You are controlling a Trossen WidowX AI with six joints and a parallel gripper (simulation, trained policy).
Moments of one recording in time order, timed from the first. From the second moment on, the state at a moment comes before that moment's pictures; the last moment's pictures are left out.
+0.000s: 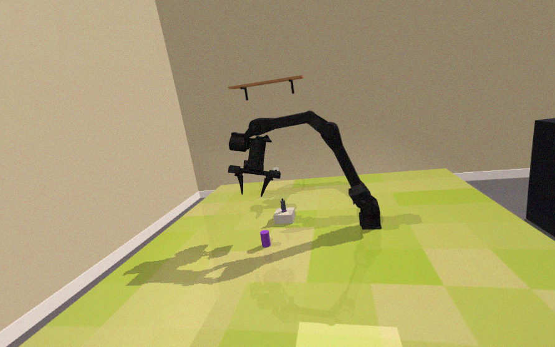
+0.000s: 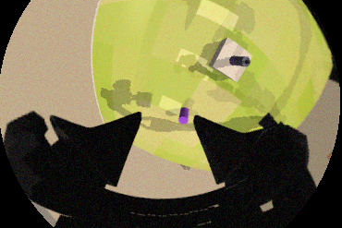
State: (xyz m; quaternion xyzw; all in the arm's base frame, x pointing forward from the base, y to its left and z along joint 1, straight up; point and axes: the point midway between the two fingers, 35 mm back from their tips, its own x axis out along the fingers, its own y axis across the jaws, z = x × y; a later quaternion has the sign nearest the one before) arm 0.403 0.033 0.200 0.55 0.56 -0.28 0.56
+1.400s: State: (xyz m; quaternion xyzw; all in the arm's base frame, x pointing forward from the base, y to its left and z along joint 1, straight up) arm 0.392 0.096 0.148 0.43 0.60 -0.37 0.57
